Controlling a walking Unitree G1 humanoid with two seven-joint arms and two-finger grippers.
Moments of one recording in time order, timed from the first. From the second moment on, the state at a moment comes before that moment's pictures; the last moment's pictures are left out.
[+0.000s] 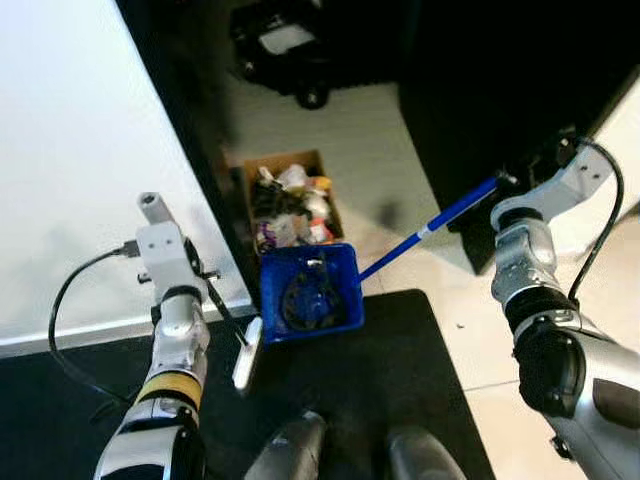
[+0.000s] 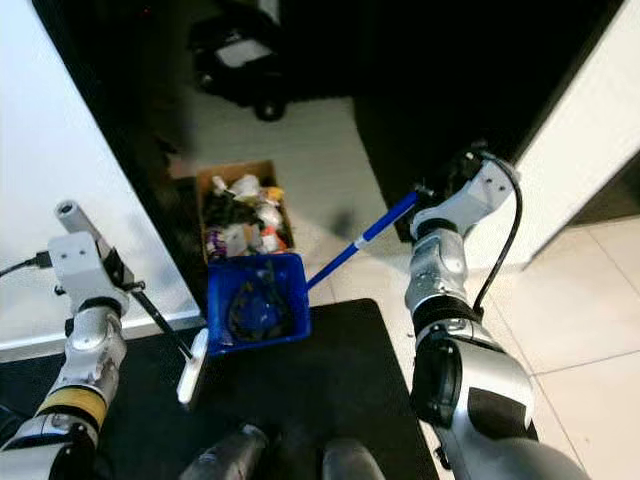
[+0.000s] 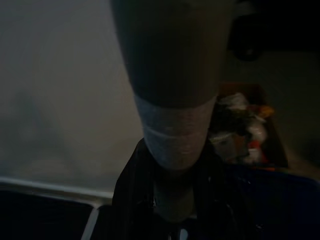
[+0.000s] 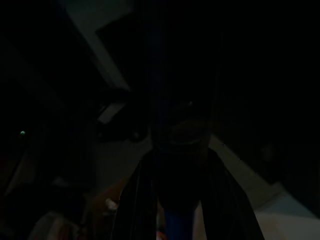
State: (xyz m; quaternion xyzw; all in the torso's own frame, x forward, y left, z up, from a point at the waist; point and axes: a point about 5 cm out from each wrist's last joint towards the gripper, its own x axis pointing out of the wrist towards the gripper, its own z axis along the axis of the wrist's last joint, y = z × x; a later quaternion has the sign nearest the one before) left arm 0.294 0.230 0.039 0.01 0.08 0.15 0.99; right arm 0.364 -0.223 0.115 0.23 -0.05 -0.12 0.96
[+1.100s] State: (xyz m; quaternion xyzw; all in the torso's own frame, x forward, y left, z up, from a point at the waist) left arm 0.291 0.234 0.032 0.01 0.11 0.16 0.98; right arm 0.362 -0.243 0.116 0.24 -0.03 -0.14 0.96
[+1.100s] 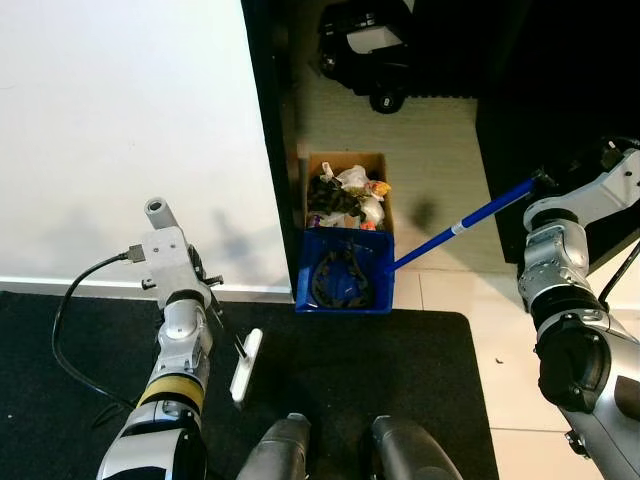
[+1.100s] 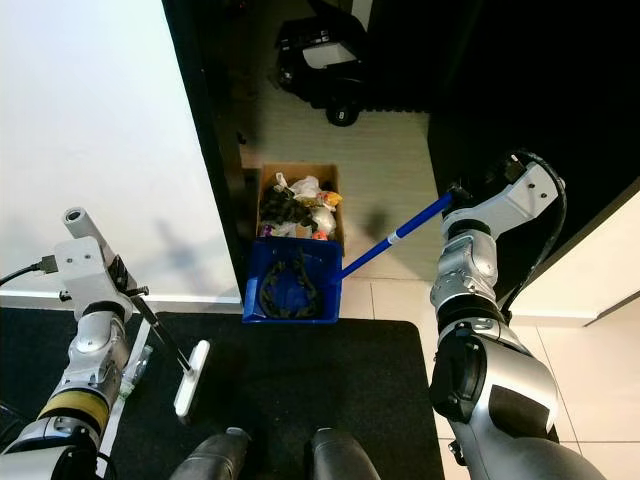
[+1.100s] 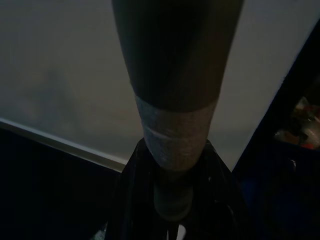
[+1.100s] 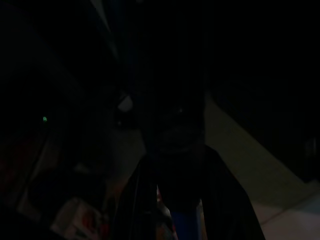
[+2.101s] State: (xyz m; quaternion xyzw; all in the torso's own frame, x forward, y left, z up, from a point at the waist) left arm 0.285 0.228 0.022 0.02 0.14 0.12 0.98; right arm 0.351 -0.242 0.085 0.24 0.08 -0.08 0.97
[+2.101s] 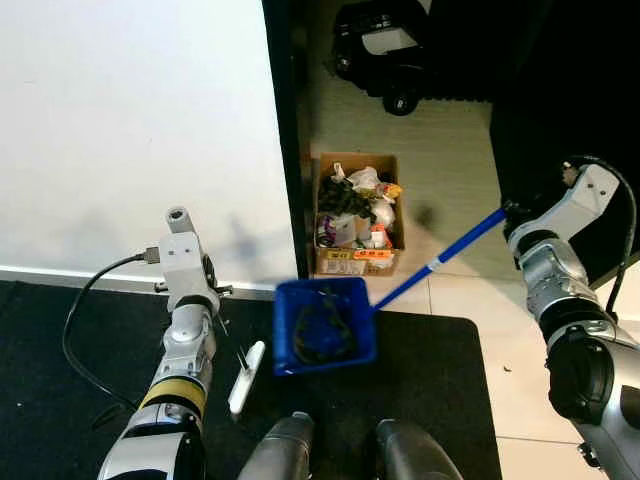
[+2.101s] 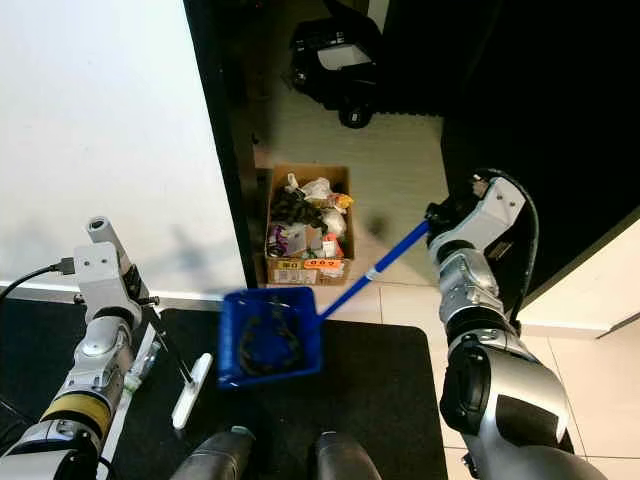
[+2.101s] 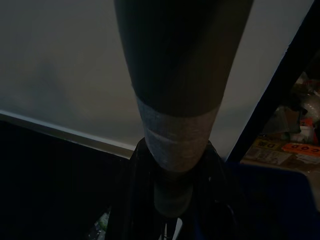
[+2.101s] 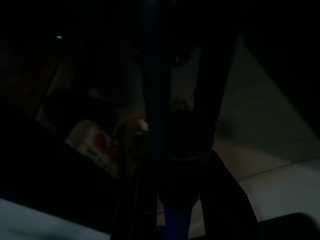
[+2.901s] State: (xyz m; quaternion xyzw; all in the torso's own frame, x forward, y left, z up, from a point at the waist) left arm 0.281 0.238 0.023 0.03 0.13 0.15 0.98; right arm 0.352 -0.220 0.079 0.22 0.08 -0.03 0.97
